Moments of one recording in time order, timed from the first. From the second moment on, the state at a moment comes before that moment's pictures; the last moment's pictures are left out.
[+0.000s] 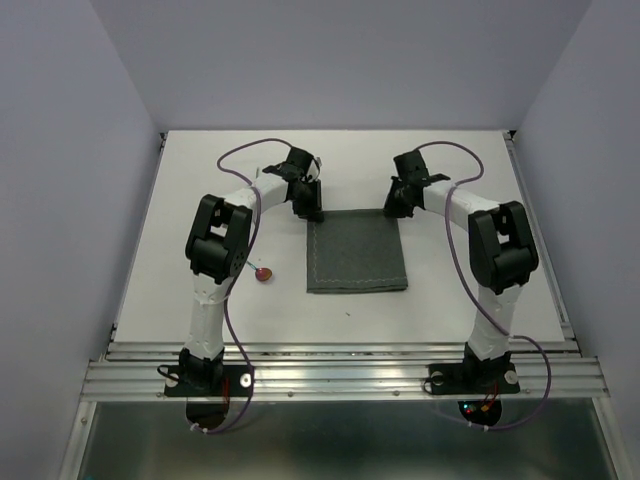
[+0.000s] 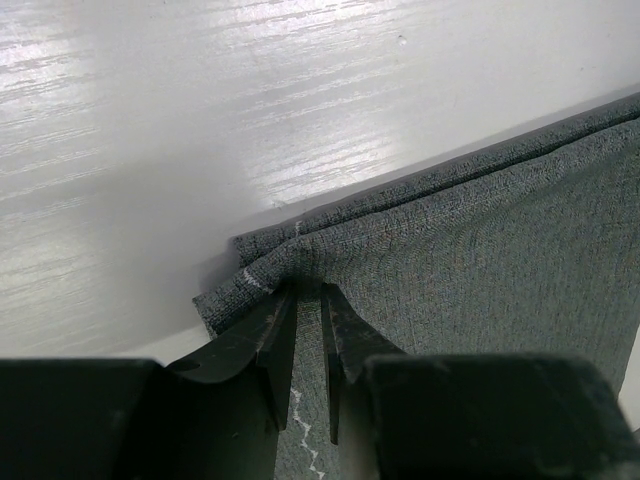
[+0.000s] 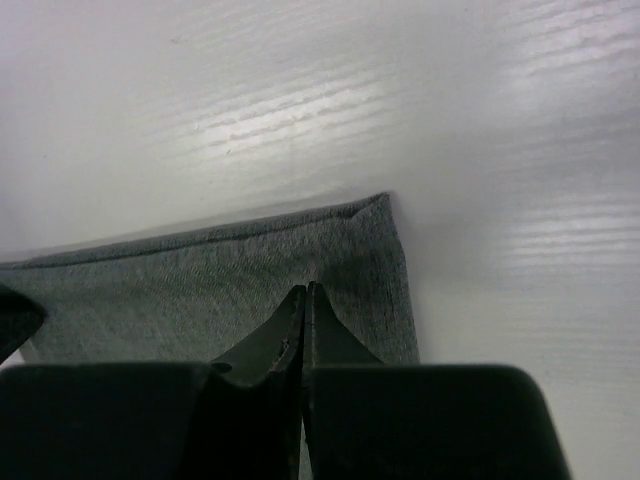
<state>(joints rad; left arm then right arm) -0.43 2.19 1.66 -0.52 0.25 -0.42 0.31 2.00 1.42 -0.40 0.05 0.60</state>
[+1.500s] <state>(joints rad) -0.43 2.18 1.65 -0.51 0.25 -0.41 0.52 1.36 0.74 -0.46 0.05 0.75</state>
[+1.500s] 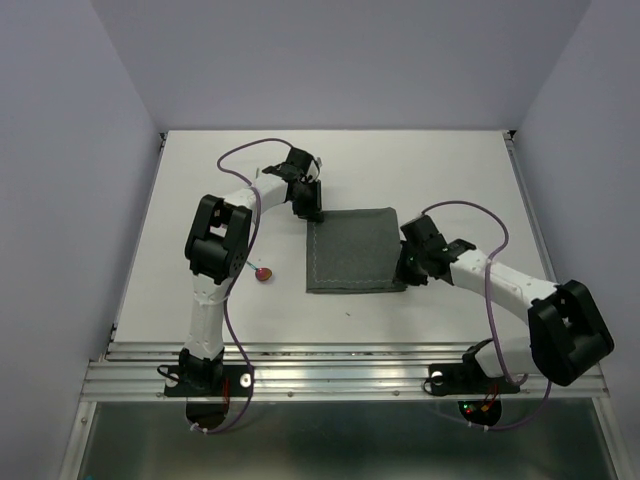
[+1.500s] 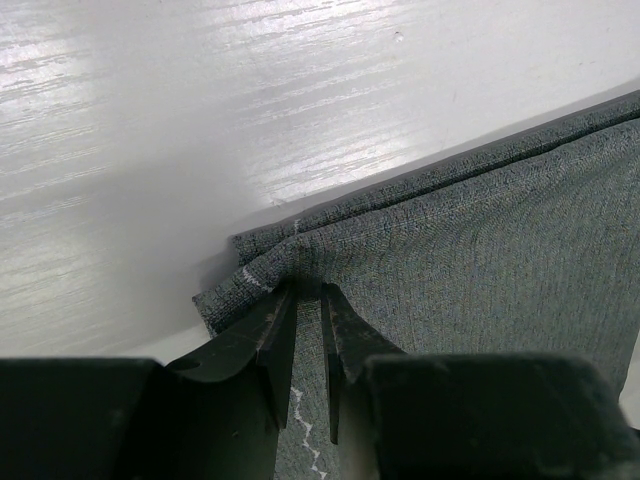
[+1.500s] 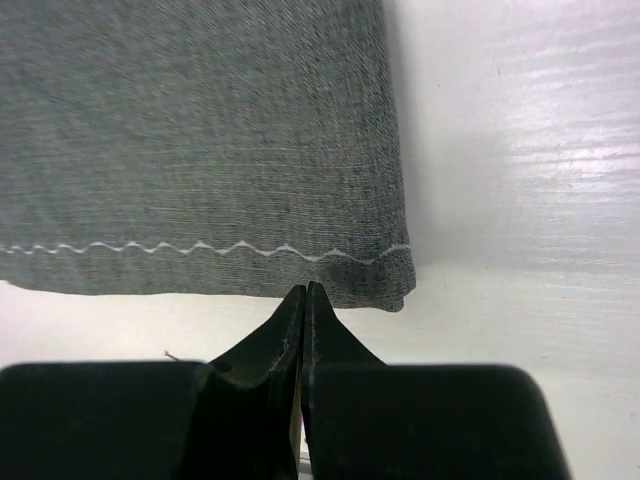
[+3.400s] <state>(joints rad) -0.43 2.15 1.66 -0.62 0.23 -0.35 0.31 2.04 1.48 -0.35 -0.05 0.57</state>
